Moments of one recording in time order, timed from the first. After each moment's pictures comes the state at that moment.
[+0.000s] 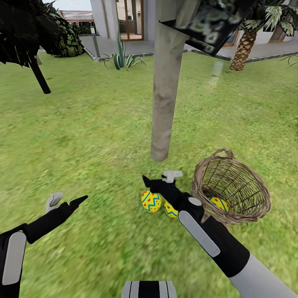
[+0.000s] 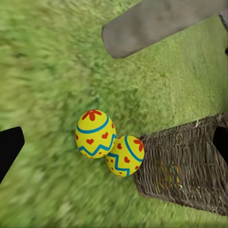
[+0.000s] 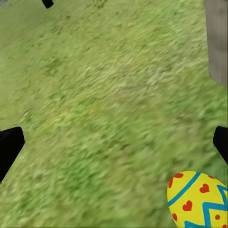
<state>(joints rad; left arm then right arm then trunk) -0.34 0.06 0.52 -1.56 0.50 0.99 -0.56 -0.67 -0.11 0.68 -1.51 -0.78 0.32 -0.34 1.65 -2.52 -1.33</state>
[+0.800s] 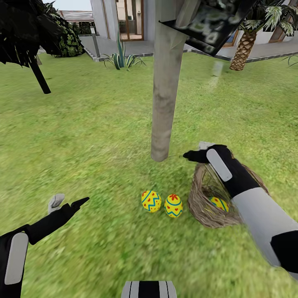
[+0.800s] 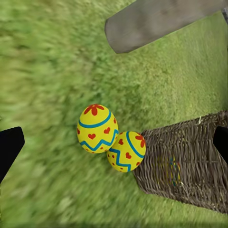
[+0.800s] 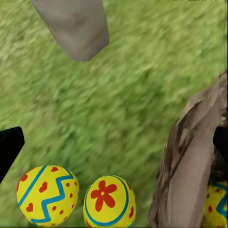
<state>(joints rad) -0.34 0.06 0.52 -1.54 0.50 0.99 -0.56 -1.13 -0.17 0.36 -0.99 -0.79 0.85 -0.41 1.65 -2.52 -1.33</state>
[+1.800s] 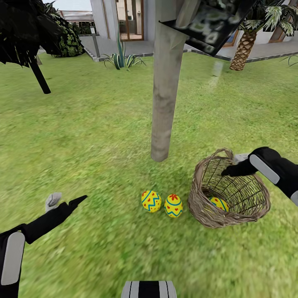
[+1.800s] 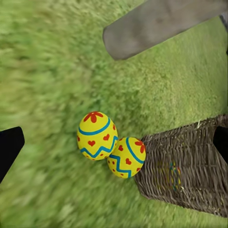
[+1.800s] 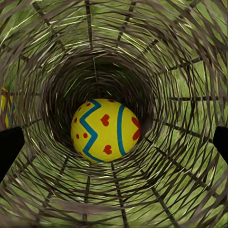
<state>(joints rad) -0.34 0.06 0.53 -1.57 0.50 0.99 -0.56 -1.23 -0.60 0.73 -0.85 -0.80 1.04 0.00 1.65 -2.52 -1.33</state>
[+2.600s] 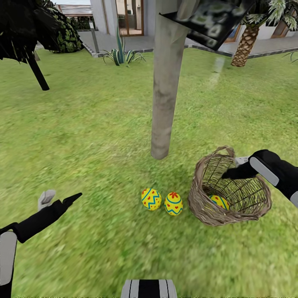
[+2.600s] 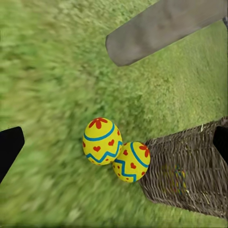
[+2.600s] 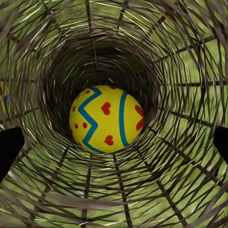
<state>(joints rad) -0.34 0.08 0.55 -1.62 0.51 1.01 -0.57 -1.23 -0.60 0.74 -0.80 -0.80 1.03 0.02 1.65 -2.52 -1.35</state>
